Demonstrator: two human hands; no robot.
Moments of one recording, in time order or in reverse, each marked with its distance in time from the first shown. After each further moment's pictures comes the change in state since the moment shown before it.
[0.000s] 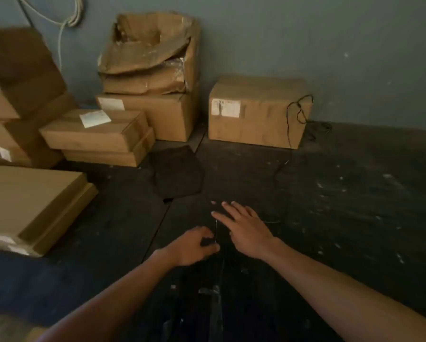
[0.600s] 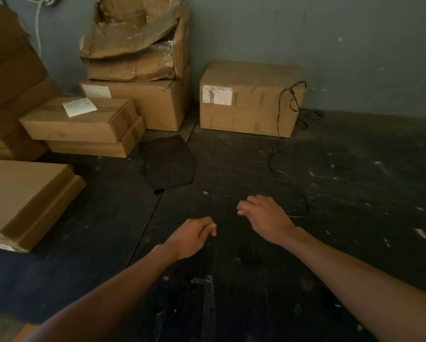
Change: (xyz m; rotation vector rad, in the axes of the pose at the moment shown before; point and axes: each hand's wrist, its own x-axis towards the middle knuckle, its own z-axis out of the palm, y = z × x) left_hand 0.008 0.013 0.010 -0.048 0.071 0.157; right_hand -0.031 0.046 -0.020 0.070 0.172 0.023
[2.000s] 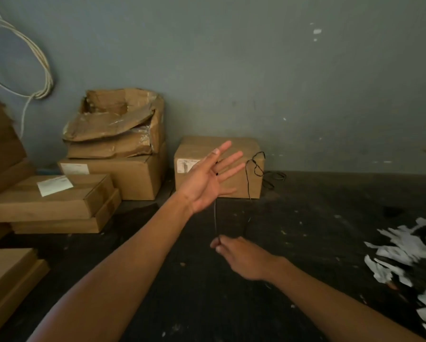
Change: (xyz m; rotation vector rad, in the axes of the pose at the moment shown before) left_hand 0.086 0.212 -0.156 -1.218 -0.045 0.401; right_hand 0.020 -0.006 -0.087 0.345 -0.129 0.140
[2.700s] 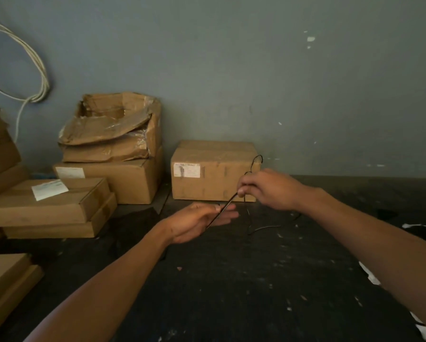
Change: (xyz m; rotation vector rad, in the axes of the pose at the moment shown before) left_hand -0.029 -0.040 -0.042 0.368 -0.124 -0.287; right_hand -0.019 -0.030 -0.152 -0.373 0.261 -0.146
